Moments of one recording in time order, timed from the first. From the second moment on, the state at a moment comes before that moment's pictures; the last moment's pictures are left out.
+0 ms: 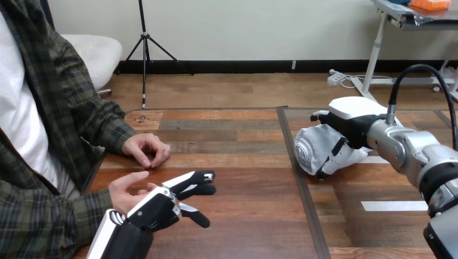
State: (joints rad) left arm 0.54 0.22 -0.10 -0.07 -0.14 -0.98 -0.34; right arm -1.00 -0.46 0.55 1.40 -0.79 -0.31 0.04
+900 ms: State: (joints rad) left arm 0.59 0.23 -0.12 -0.12 -0.22 -1.04 -0.34; right arm -0.97 -0.46 0.51 1.40 -0.78 -0.29 -0.01
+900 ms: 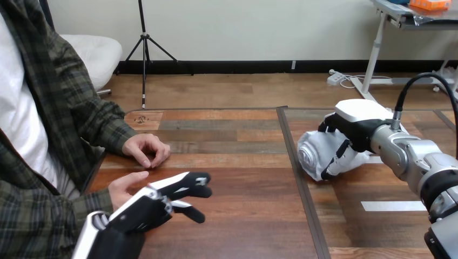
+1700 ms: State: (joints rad) left arm 0.63 0.26 -0.15 -0.12 -0.30 -1.06 -0.38; right arm -0.96 -0.48 0.49 1.39 -0.76 -0.31 0.02
